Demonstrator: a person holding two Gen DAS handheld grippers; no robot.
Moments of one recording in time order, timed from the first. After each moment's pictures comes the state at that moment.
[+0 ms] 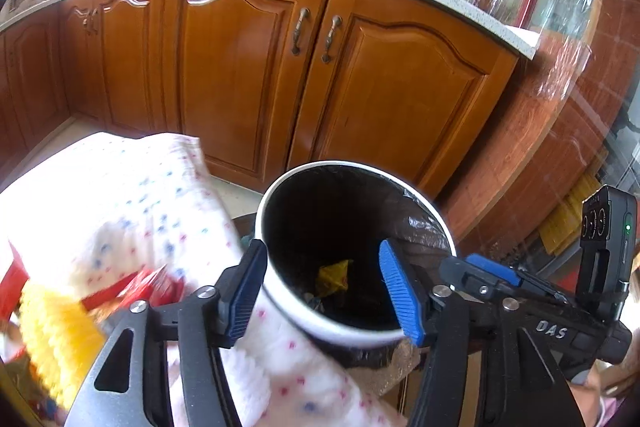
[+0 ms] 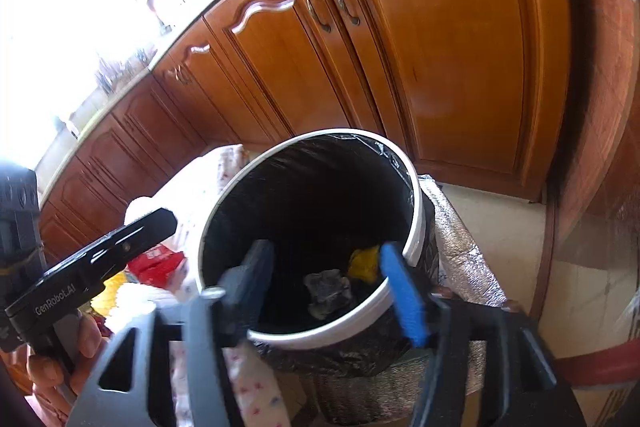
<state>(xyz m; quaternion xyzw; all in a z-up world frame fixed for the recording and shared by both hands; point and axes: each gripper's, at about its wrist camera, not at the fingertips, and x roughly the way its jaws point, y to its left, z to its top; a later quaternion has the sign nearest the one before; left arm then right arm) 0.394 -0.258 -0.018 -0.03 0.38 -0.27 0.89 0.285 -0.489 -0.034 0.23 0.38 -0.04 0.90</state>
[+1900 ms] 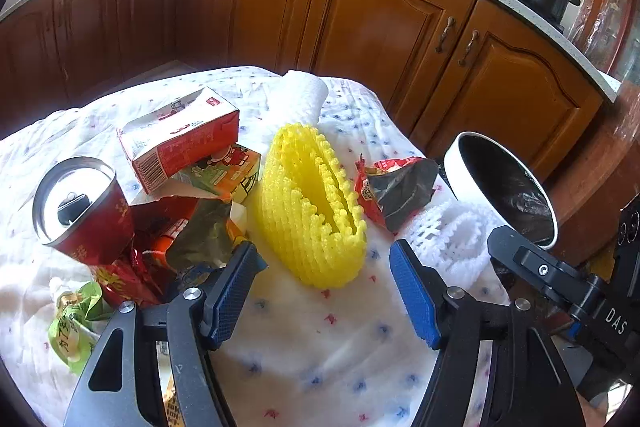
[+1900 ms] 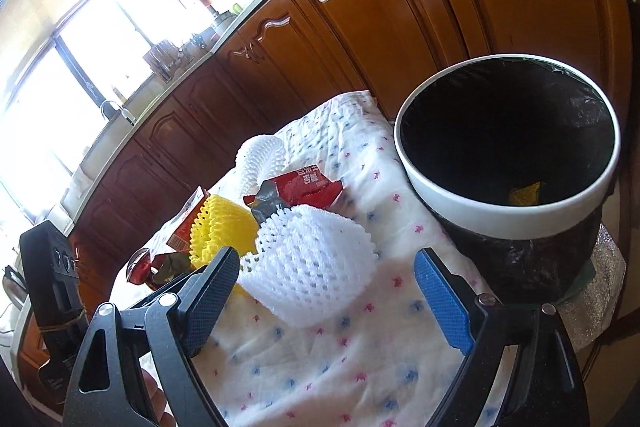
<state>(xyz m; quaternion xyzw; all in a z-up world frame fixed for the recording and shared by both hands) 0.331 -0.109 -0.031 -0.09 0.41 -0.11 0.90 0.291 -0.338 -0.045 0.26 0.37 0.05 0.89</state>
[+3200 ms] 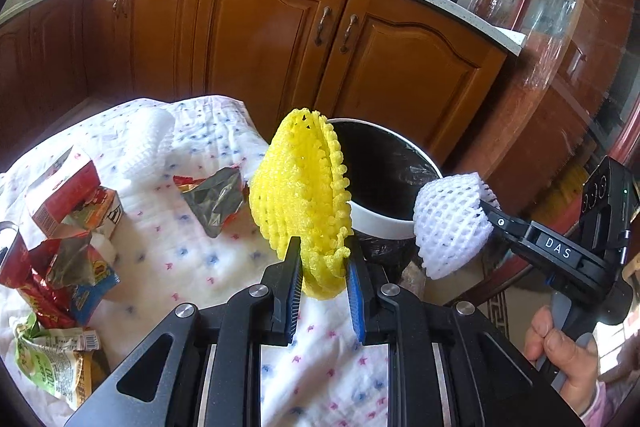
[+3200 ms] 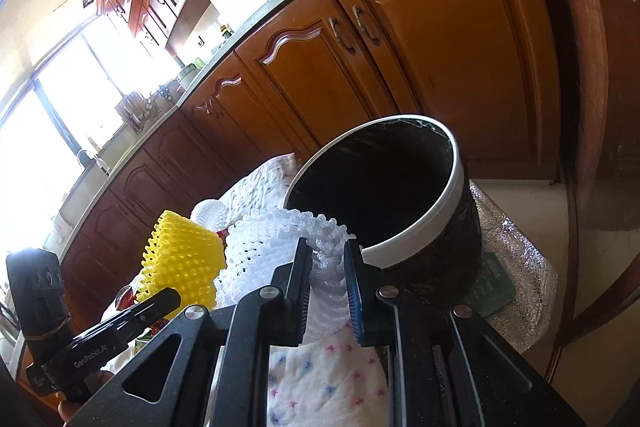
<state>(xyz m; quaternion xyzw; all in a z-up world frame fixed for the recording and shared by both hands) 0.308 -0.173 0.007 -0.05 0.38 -0.26 0.88 0.225 -0.433 -0.012 0.28 0.31 -0.03 0.91</state>
